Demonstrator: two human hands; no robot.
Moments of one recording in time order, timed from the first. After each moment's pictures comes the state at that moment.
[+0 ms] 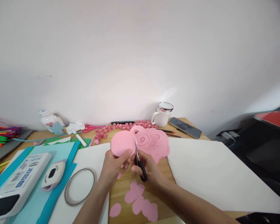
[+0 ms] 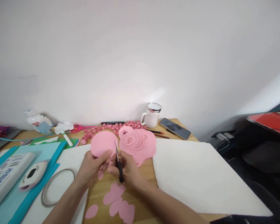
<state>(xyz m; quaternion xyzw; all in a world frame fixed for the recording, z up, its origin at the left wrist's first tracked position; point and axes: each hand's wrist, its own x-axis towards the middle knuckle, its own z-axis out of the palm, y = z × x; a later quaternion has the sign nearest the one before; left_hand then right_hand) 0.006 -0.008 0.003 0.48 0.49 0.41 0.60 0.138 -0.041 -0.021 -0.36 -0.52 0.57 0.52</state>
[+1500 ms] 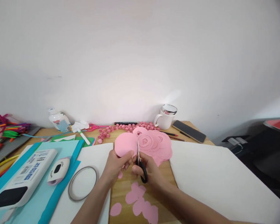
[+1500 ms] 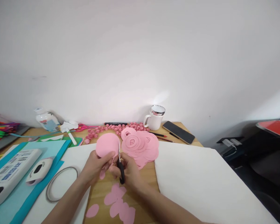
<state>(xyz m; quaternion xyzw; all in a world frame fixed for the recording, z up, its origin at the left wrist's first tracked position) 0.003 -0.003 -0.004 0.50 0.51 0.38 0.59 0.132 -0.042 -0.023 -0.38 -0.48 0.60 0.52</state>
